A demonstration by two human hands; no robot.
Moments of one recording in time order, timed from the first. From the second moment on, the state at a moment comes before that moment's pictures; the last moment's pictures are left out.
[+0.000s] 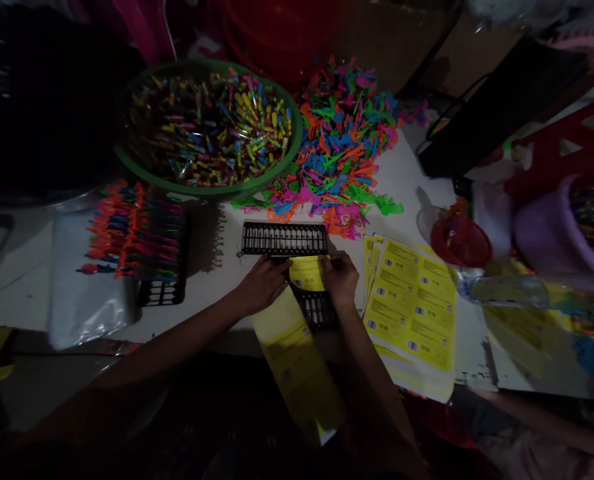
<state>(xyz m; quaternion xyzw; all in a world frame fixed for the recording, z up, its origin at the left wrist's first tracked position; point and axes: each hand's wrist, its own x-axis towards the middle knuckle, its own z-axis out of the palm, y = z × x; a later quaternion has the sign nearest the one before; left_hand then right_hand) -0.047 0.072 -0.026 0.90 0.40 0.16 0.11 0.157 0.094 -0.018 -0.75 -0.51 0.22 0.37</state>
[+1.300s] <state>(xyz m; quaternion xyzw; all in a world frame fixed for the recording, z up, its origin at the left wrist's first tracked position) -0.046 0.068 -0.032 0.88 0.42 0.19 0.13 0.156 0.057 -0.020 -0.44 -0.89 0.10 0.08</state>
